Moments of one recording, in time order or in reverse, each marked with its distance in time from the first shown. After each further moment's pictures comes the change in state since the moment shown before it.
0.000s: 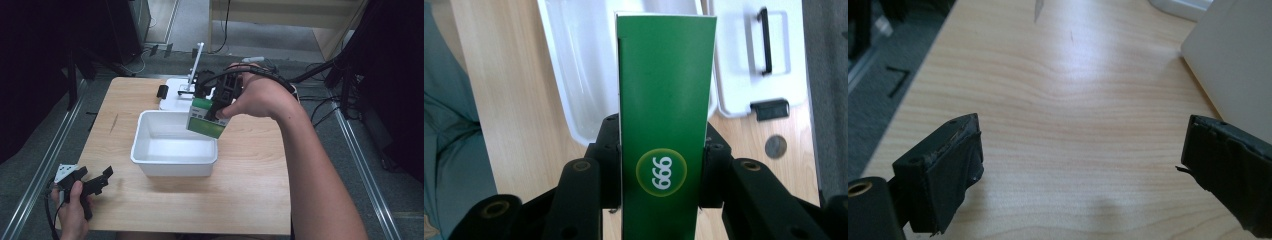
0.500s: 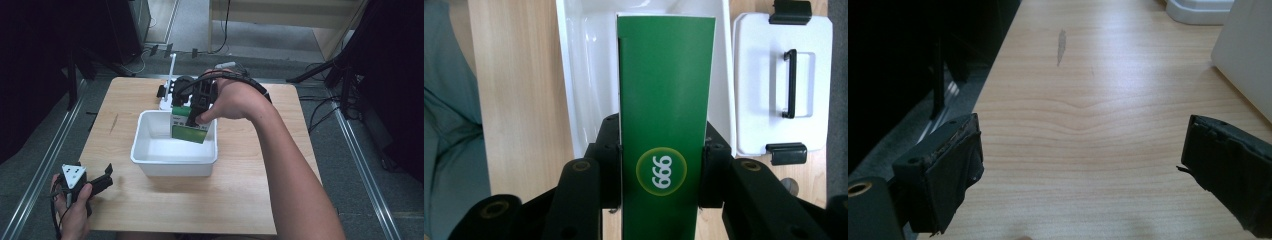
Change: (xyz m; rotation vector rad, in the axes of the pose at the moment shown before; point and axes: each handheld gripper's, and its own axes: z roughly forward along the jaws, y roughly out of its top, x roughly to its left) left arm -0.019 -0.003 -0.001 -0.128 0.182 0.205; right arm 0.009 0.034 0.031 0.001 0.047 -0.112
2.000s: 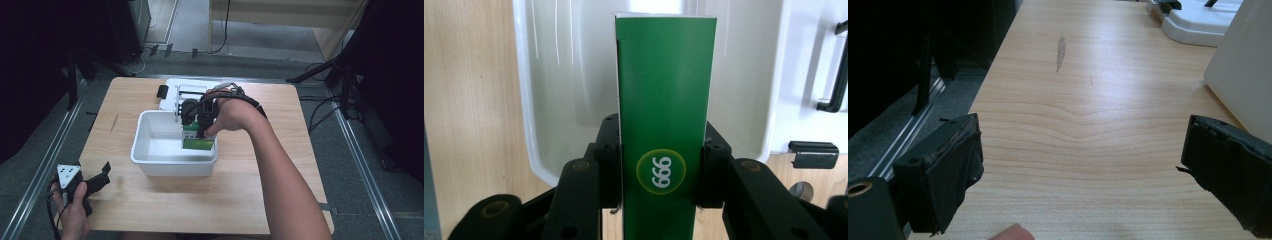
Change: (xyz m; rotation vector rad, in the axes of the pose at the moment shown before) left arm 0.010 0.000 0.001 -0.009 -0.050 -0.099; right arm -0.007 -0.024 0.073 0.112 0.008 -0.086
